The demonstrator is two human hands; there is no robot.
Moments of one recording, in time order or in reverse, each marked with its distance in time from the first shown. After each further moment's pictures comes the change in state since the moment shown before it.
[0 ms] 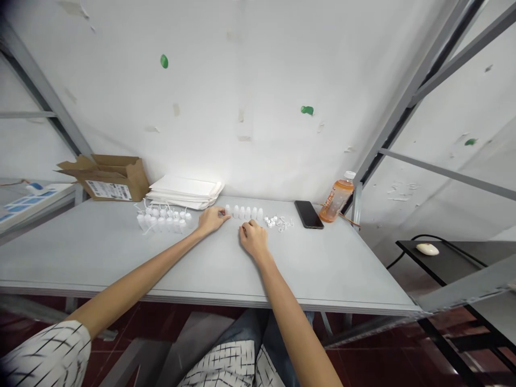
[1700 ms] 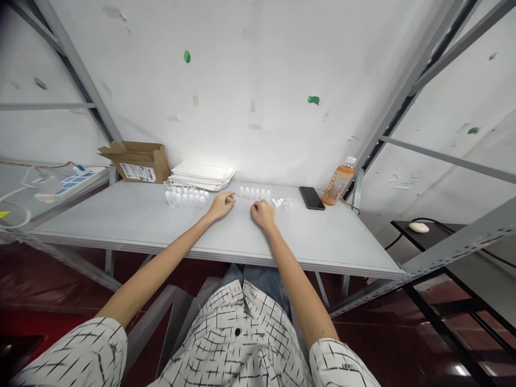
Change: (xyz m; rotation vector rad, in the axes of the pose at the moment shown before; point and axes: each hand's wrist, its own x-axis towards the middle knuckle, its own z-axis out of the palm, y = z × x) left_hand -0.036 -0.012 -0.003 -0.250 0.096 0.221; right_hand 0.003 0.000 -0.004 -0.034 -0.026 0.073
